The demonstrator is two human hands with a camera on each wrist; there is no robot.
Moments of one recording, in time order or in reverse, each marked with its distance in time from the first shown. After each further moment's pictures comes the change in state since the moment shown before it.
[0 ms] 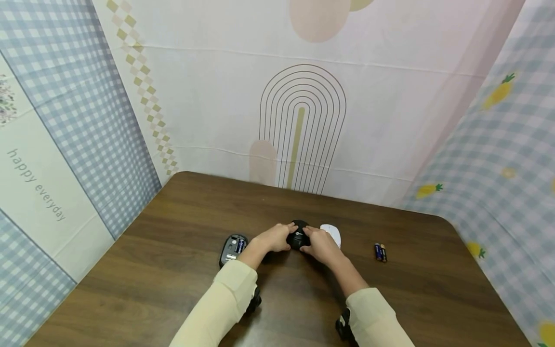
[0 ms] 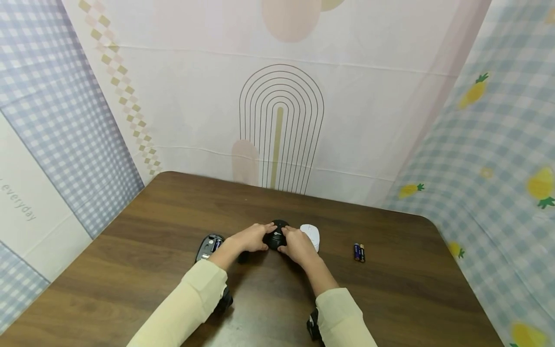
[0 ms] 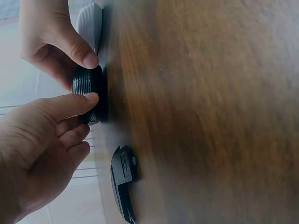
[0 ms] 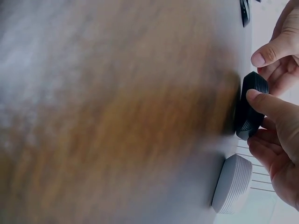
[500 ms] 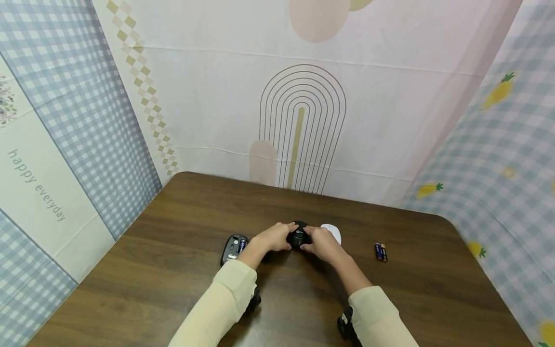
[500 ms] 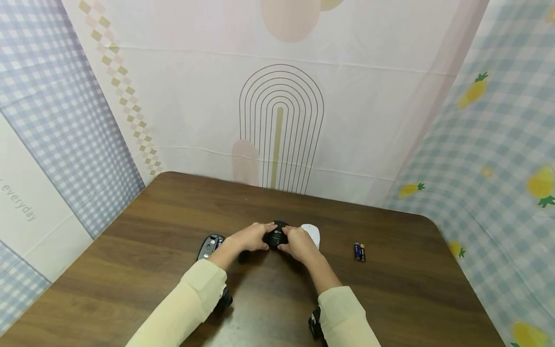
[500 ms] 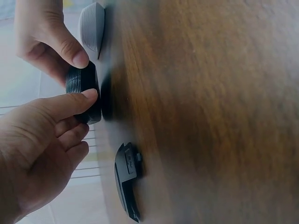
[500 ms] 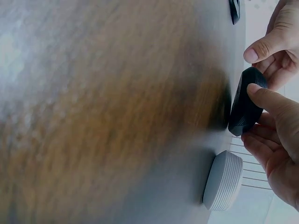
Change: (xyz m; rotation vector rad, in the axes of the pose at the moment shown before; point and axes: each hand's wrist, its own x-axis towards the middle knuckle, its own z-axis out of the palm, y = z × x) left_hand -0.001 -0.001 -0.002 -0.007 0.020 0.010; right_hand 0.001 -0.001 -0.009 0.082 -0.019 0.021
